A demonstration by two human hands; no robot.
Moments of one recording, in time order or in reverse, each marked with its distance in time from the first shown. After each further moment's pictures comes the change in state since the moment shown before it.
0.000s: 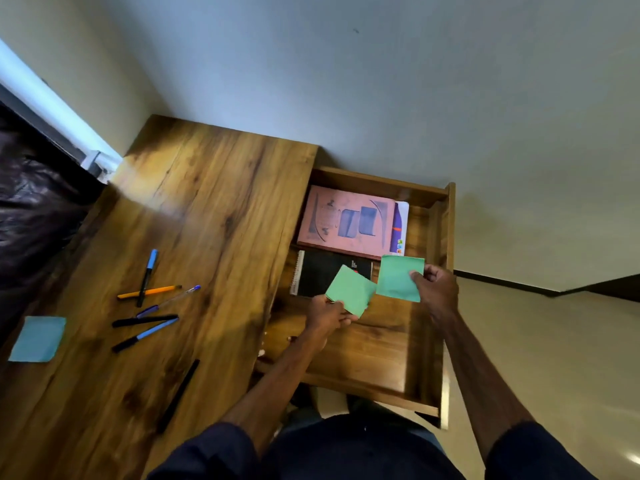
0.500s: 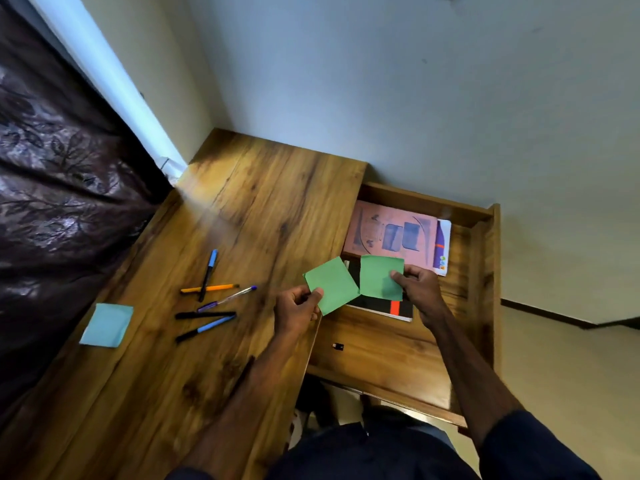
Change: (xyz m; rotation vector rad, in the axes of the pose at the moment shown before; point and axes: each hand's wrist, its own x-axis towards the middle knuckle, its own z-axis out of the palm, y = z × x) left_hand -0.039 0.028 -0.172 0.076 0.220 0.363; right_hand -0.054 -0.046 0.115 0.217 -0.317 -0.043
